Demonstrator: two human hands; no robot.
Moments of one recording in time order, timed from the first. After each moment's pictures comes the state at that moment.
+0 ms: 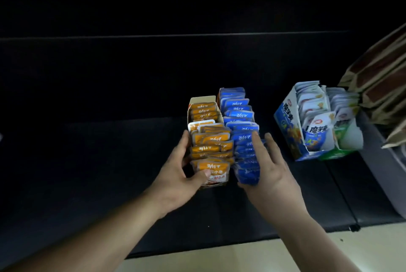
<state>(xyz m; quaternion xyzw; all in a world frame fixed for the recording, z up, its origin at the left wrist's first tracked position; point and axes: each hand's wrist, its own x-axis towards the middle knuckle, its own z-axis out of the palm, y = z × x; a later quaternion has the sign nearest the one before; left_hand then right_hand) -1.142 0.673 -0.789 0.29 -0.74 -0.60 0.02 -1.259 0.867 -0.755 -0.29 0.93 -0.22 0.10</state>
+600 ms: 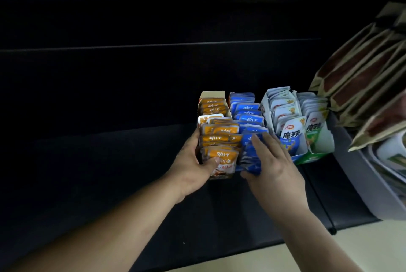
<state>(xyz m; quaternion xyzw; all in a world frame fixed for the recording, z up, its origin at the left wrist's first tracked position) -1.240 0.712 -0.789 0.26 -0.75 -0.61 0.01 -1.315 0.895 -0.764 -0.26 0.95 -0.16 -0.03</state>
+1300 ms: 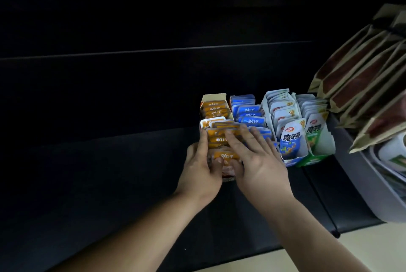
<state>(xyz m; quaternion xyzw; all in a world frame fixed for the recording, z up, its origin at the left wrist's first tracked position) -1.242 0.738 -0.795 0.27 -0.79 -0.55 0.06 -1.321 0.869 -0.764 -0.36 0.92 -0.16 -0.08</state>
